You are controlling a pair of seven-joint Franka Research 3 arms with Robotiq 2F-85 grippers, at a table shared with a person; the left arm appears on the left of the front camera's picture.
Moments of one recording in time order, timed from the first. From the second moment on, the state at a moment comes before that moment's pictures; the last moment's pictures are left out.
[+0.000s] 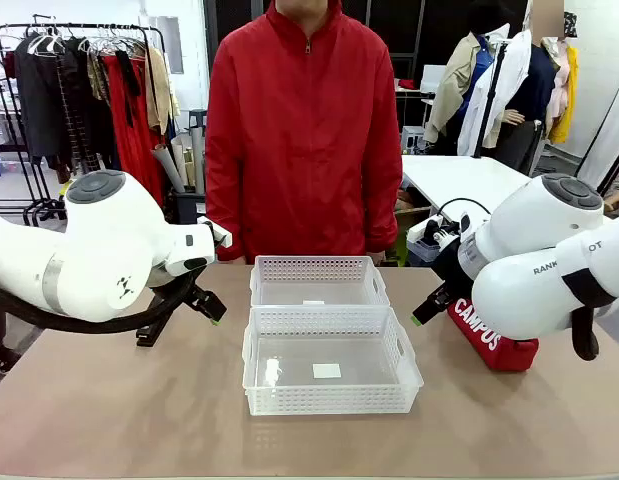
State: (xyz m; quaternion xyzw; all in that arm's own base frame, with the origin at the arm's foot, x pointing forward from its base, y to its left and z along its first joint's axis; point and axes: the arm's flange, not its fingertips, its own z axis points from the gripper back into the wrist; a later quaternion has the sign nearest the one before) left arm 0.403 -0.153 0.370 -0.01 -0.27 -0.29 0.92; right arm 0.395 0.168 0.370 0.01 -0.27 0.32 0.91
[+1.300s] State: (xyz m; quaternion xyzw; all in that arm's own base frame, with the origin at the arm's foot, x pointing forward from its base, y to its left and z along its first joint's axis) left arm 0.402 -0.153 0.370 -0.01 -0.27 -0.29 0.92; right arm 0.395 0.168 0.370 0.01 -0.27 0.32 0.91
